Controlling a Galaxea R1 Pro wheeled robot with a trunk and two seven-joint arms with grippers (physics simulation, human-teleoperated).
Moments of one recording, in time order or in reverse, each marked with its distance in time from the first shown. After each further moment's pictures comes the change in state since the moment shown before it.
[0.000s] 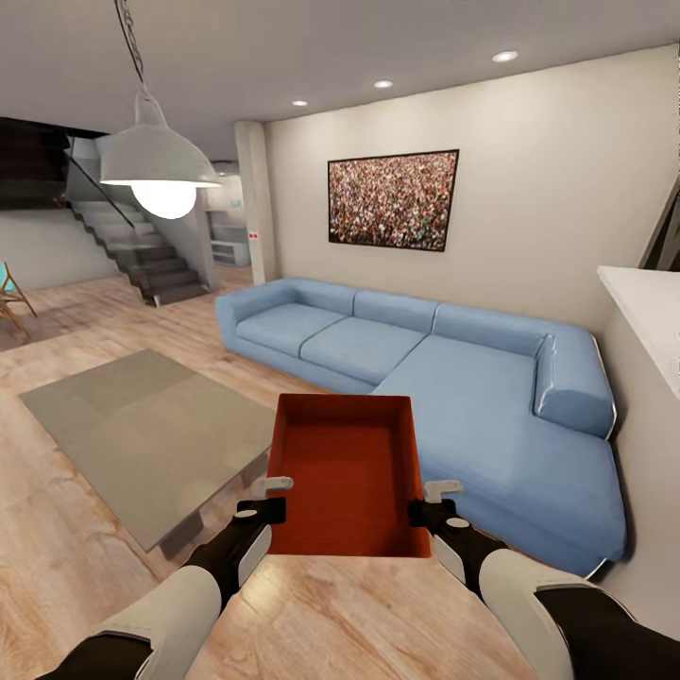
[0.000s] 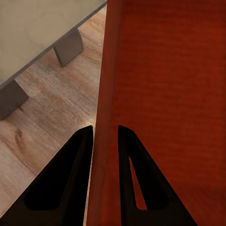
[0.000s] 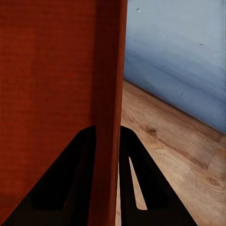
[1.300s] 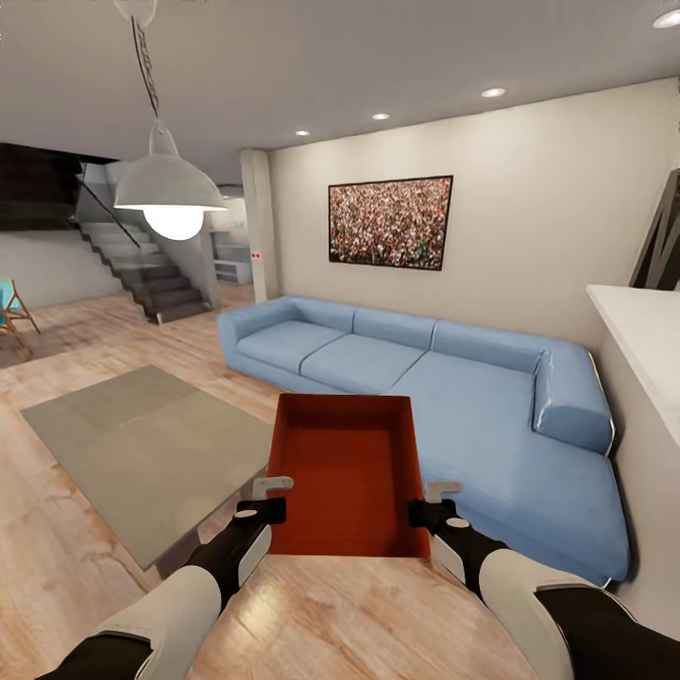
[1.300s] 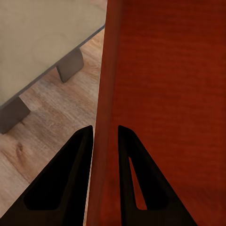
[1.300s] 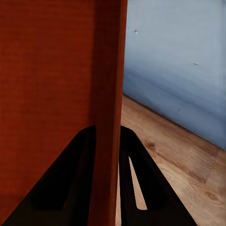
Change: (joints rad) left arm 0.000 0.000 0.000 0.000 0.000 0.000 0.000; right arm 0.000 0.000 0.000 0.000 0.000 0.000 0.000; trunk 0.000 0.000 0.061
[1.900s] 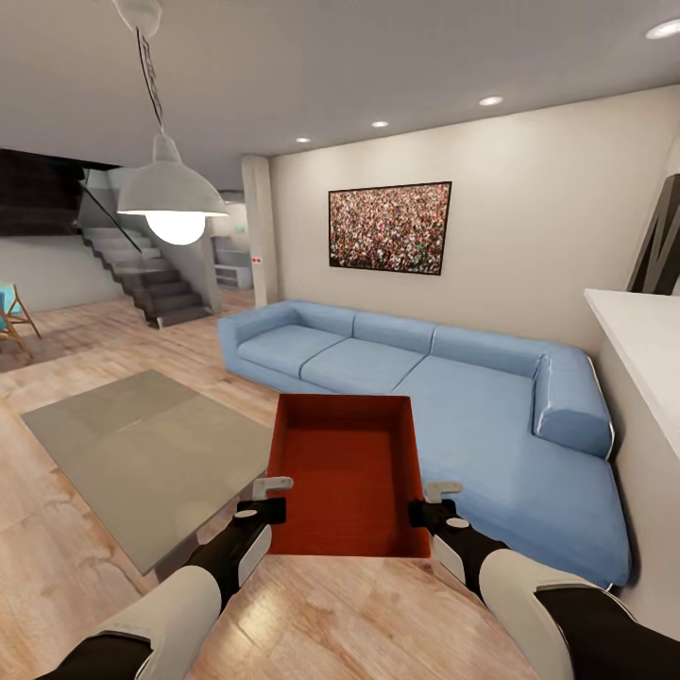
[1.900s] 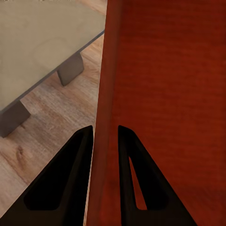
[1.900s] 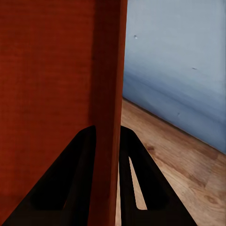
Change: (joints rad) left arm 0.000 0.000 0.000 0.000 0.000 0.000 0.000; right arm 0.000 0.000 0.001 0.000 -0.001 0.000 0.000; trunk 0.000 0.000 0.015
